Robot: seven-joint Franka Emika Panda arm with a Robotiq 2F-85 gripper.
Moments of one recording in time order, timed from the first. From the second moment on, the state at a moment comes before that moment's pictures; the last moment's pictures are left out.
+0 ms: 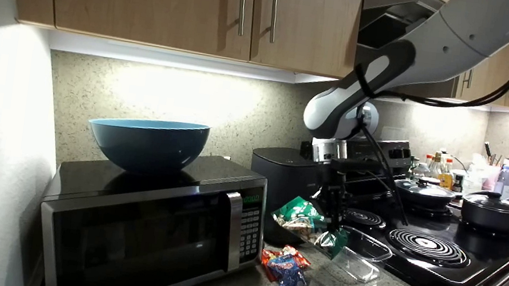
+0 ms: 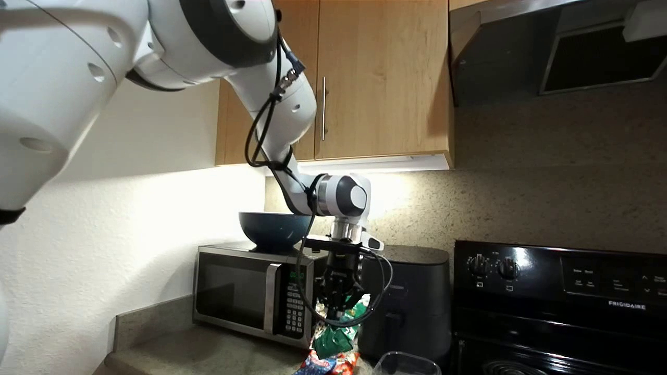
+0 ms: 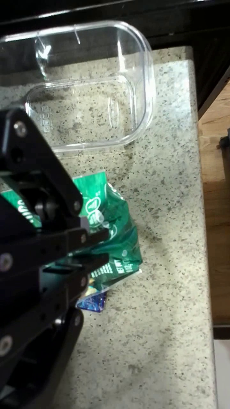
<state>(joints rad) -0.09 0.34 -0.04 -1.87 0.05 1.96 0.02</state>
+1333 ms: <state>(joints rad) -0.13 0.00 -0.17 -2.31 0.05 2.31 0.42</state>
